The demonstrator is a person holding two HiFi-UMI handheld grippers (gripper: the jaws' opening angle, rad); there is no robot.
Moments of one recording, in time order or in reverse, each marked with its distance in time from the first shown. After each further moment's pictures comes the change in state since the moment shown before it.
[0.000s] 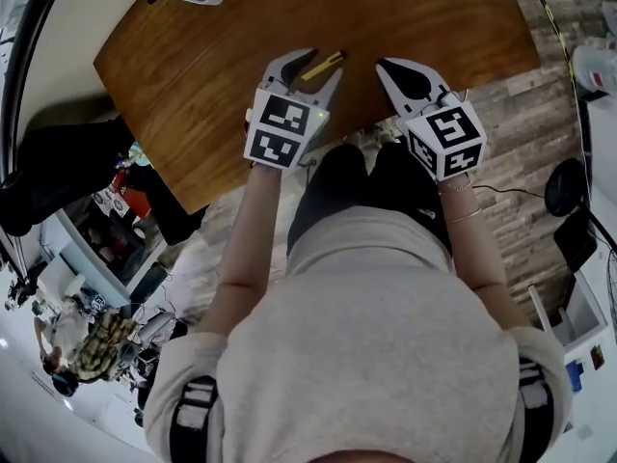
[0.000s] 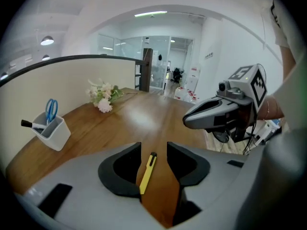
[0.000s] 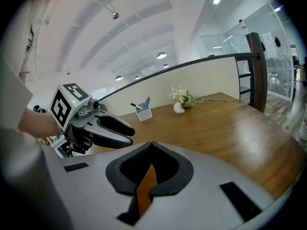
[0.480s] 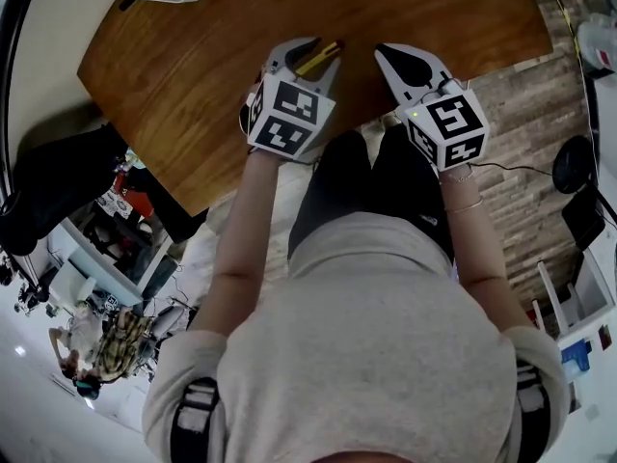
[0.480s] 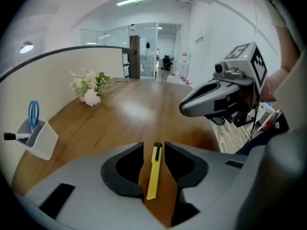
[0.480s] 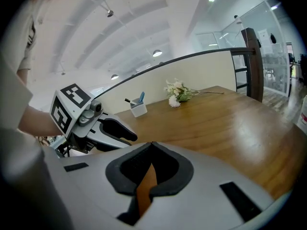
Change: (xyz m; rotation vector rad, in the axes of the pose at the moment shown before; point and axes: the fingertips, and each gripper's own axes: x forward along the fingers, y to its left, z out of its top) left arm 0.042 0.007 -0.033 0.131 0.136 -0.052; right arm 0.023 -0.018 -0.021 0.034 0.020 -0.035
